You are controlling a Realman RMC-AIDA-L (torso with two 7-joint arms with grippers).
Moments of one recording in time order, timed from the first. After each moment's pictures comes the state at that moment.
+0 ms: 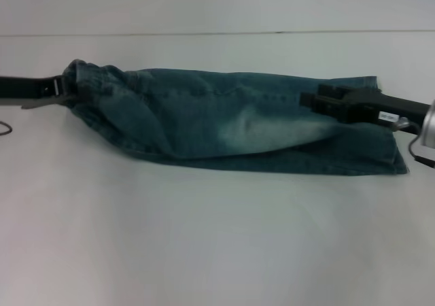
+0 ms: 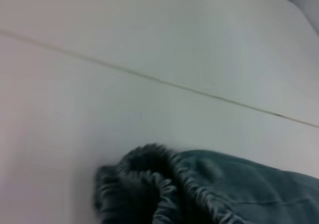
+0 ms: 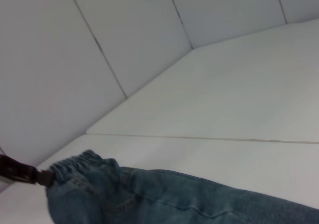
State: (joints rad) left arm -0.68 -2.04 0.55 0.83 2.45 1.29 -2.38; right arm 0.61 2.08 -0.53 -0.49 -1.97 -1.26 1.51
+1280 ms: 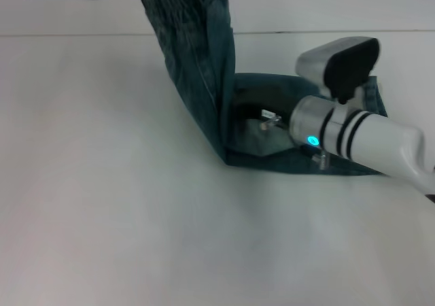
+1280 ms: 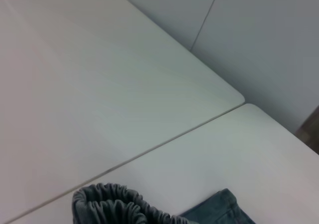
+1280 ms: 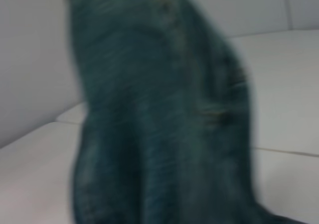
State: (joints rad) left arm -1.04 -2.03 0.76 1.06 2.45 1.50 -2.50; right arm 0.95 2.12 -0.49 0.14 -1.54 -0.75 0.83
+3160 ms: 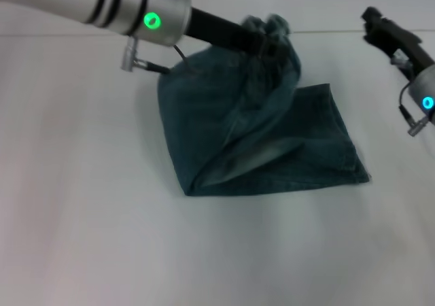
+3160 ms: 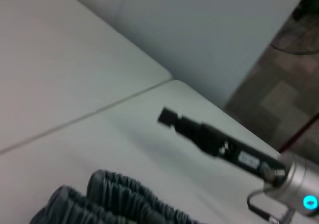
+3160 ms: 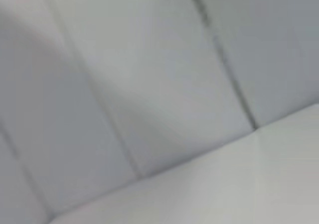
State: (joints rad) left arm -0.95 -2.17 0.98 0.95 2.26 1.34 -2.37; right arm 0.73 2.09 0.05 -0.02 -1.54 -0.97 0.82
